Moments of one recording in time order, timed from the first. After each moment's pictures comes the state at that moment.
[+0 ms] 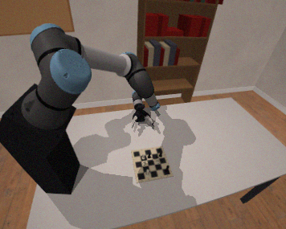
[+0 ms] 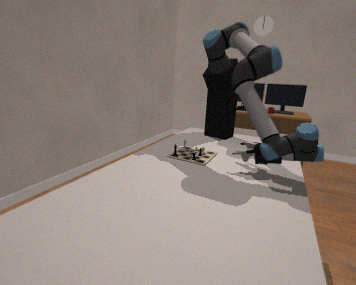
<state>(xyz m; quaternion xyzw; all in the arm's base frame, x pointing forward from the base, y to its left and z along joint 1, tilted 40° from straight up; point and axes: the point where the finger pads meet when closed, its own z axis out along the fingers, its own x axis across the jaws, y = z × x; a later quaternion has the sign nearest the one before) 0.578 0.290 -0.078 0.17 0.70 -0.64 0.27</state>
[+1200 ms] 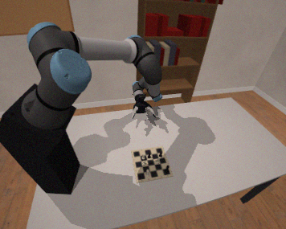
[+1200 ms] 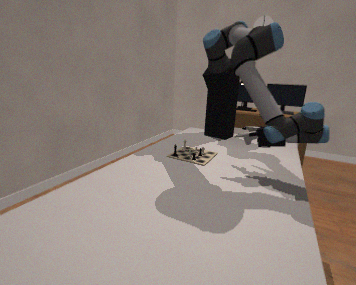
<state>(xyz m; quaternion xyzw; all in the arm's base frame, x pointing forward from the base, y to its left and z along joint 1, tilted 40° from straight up) 0.526 0.297 -0.011 0.17 0.70 -0.64 0.27</state>
